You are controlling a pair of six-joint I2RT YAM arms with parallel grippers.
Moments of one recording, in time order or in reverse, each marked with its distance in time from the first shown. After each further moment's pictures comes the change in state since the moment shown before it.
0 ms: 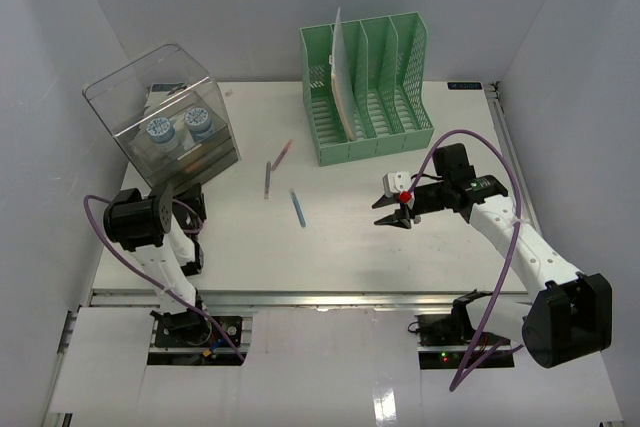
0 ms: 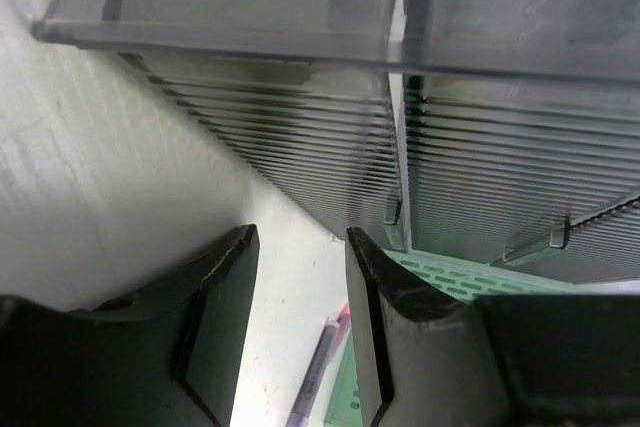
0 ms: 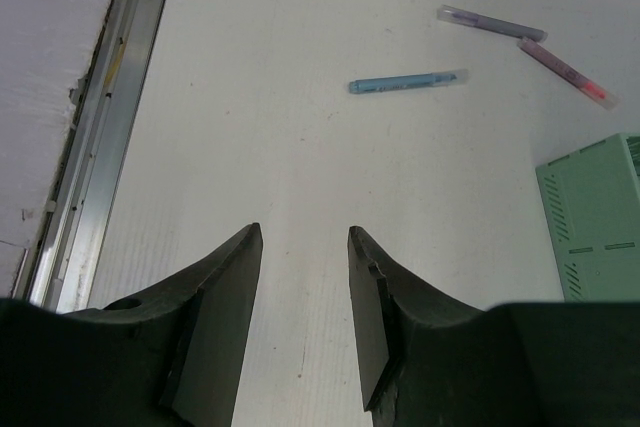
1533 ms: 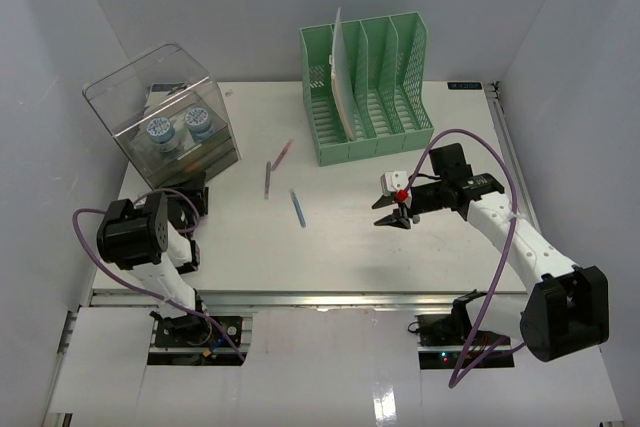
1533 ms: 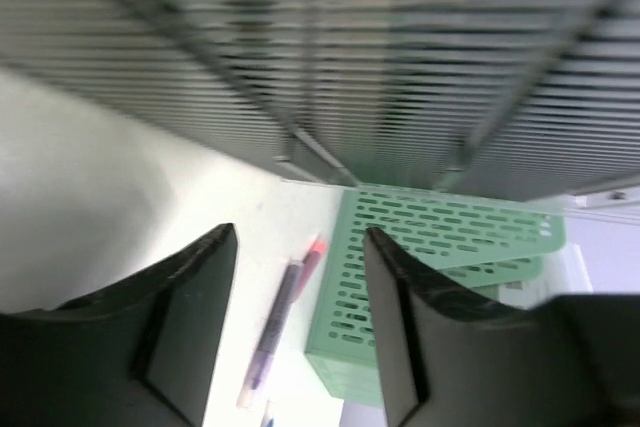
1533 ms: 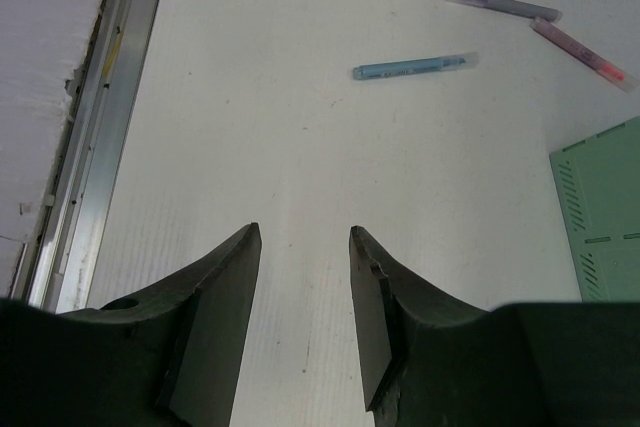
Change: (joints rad) left arm 0.024 -0.142 0.004 -0.054 0.192 0.049; right arm 0.000 0.032 0.000 0.000 0.017 0.000
